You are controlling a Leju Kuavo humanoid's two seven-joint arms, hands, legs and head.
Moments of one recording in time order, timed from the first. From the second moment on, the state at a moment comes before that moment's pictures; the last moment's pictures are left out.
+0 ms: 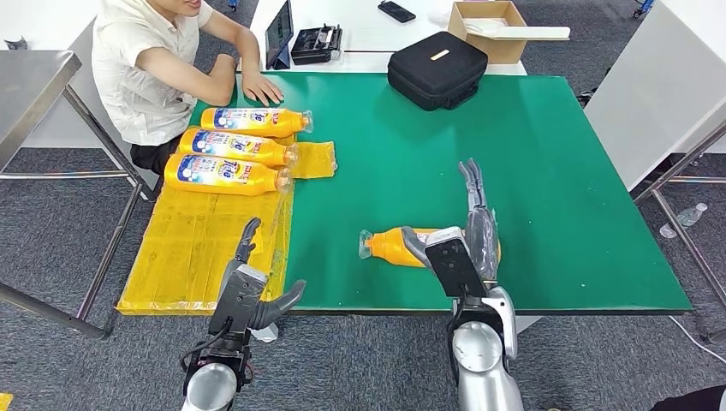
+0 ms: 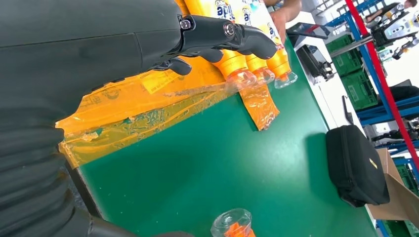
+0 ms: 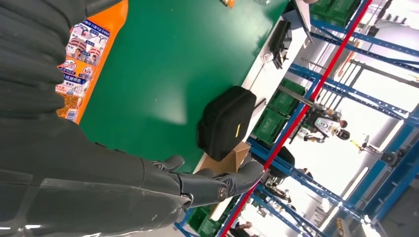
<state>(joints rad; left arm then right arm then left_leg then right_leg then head) 0.00 -0.31 -0.22 -1.43 -0.51 0.15 -0.22 -0.04 0.30 0.08 -1.72 0.84 -0.01 -0.29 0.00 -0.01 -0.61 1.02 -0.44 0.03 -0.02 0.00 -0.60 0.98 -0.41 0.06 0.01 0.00</state>
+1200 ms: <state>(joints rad) -0.02 -0.31 -0.28 -1.42 -0.53 0.13 -0.18 -0.05 -0.02 0.14 -1.39 1.57 -0.09 0.00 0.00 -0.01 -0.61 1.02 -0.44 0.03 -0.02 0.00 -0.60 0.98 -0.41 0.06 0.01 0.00</state>
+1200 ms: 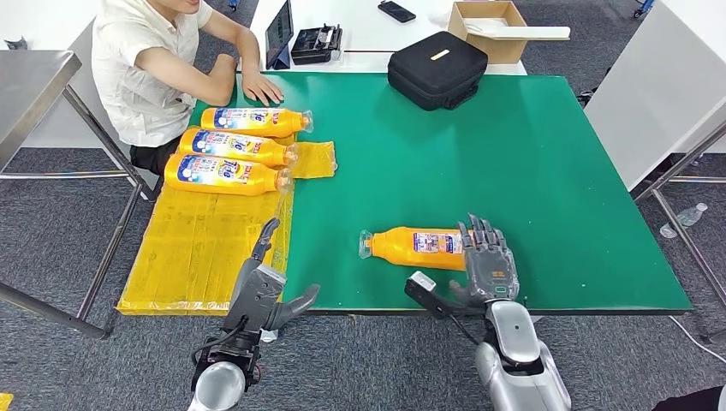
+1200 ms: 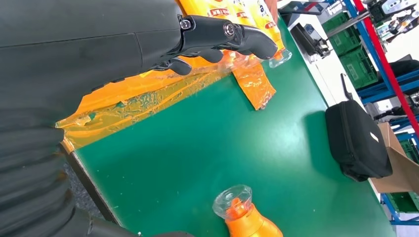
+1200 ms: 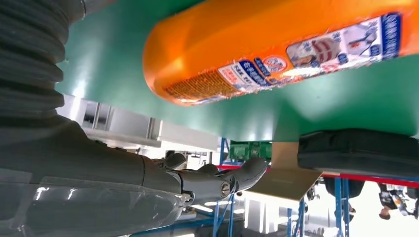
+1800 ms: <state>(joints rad) -0.04 -0.31 -0.31 -1.40 -0.53 0.13 -0.18 -0.17 -0.03 0.12 -1.25 1.57 -0.13 0.03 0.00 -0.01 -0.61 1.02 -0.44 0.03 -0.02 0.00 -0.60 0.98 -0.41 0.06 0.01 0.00</state>
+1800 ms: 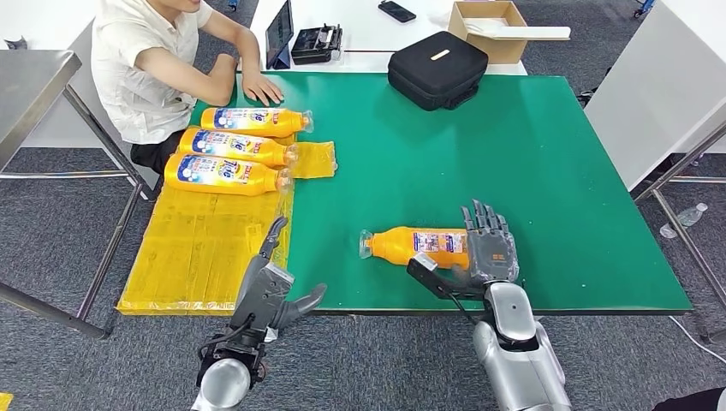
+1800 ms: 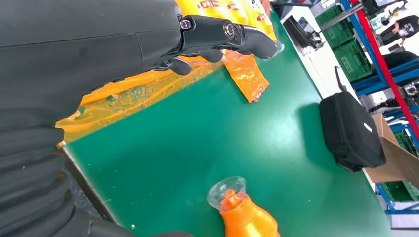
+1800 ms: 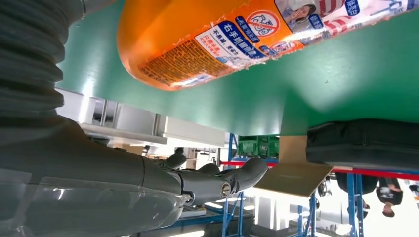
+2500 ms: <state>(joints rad) -0.08 -0.31 -0.34 -1.36 -0.53 0.12 -0.18 -0.28 -0.02 -0.01 -1.00 1.57 -0.12 0.02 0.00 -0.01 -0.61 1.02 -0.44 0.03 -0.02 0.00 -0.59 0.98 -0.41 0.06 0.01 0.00</state>
